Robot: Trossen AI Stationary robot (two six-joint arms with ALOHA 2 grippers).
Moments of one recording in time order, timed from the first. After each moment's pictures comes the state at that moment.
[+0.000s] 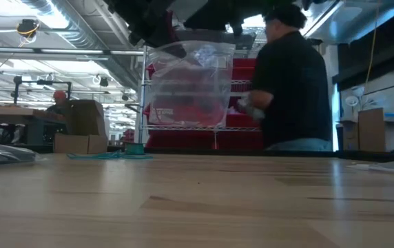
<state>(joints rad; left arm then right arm) -0.14 1.40 1.02 -0.25 -0.63 -0.20 0.06 1.58 1.05 0.30 0.34 -0.08</state>
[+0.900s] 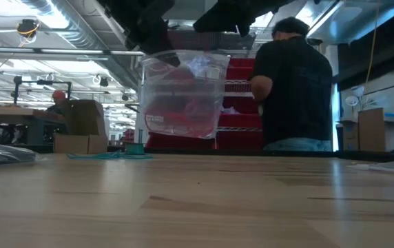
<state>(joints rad) -0.12 1.40 1.02 -0.34 -0.60 -0.24 0.06 1.51 1.05 0.11 0.28 -0.06</state>
